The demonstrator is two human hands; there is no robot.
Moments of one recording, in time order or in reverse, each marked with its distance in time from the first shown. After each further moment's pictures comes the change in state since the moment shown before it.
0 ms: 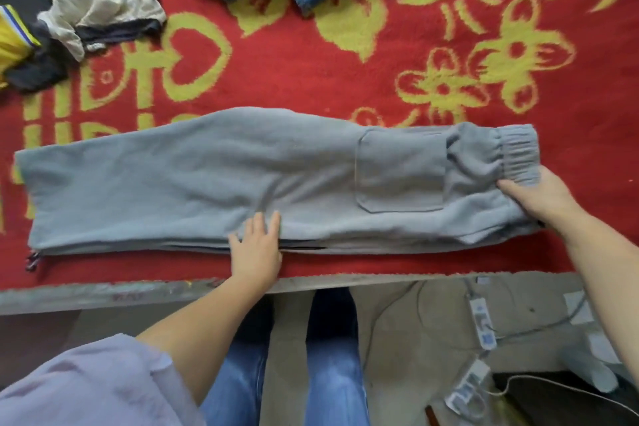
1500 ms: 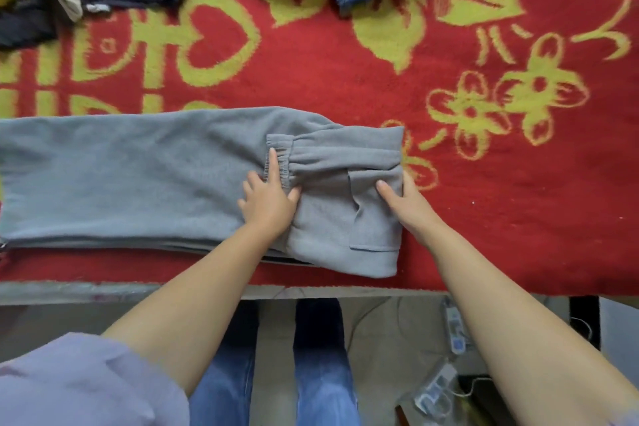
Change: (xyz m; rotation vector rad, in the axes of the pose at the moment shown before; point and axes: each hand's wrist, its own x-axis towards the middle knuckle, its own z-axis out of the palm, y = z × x) left_hand 0.069 -0.020 -0.058 -0.698 0.028 -0.205; right_hand -0.054 -0.147 0.160 0.388 -0.367 0.005
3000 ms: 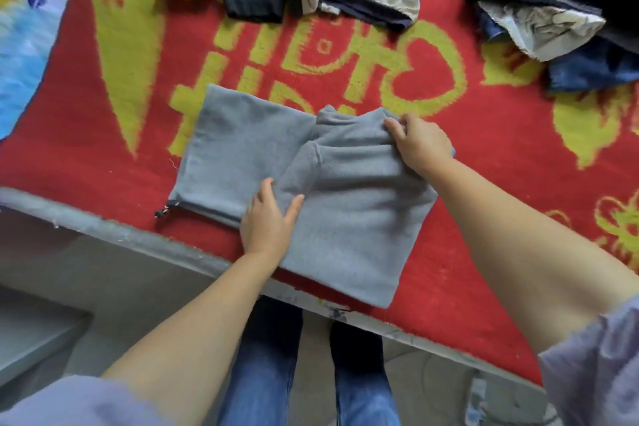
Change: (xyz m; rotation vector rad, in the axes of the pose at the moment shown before) left_hand 0.026 -0.245 -0.086 -0.389 0.290 -0.160; right_hand 0.070 -0.215 0.270 -1.108 0.102 -0.409
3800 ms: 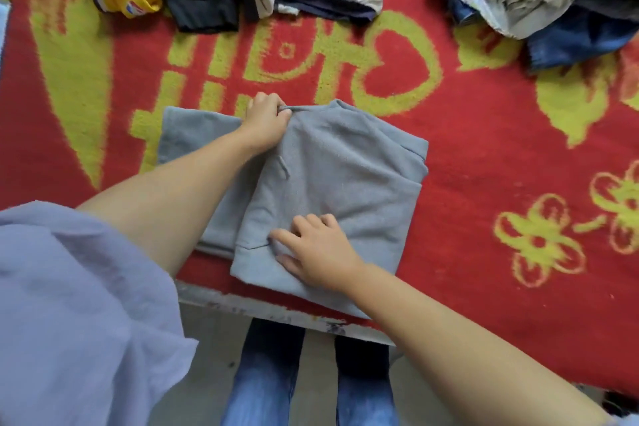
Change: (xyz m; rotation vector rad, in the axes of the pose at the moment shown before) left_hand 0.162 0.103 -0.023 0.097 -0.211 0.234; right_hand -0.130 -0.054 0.087 -0.082 -0.111 -0.734
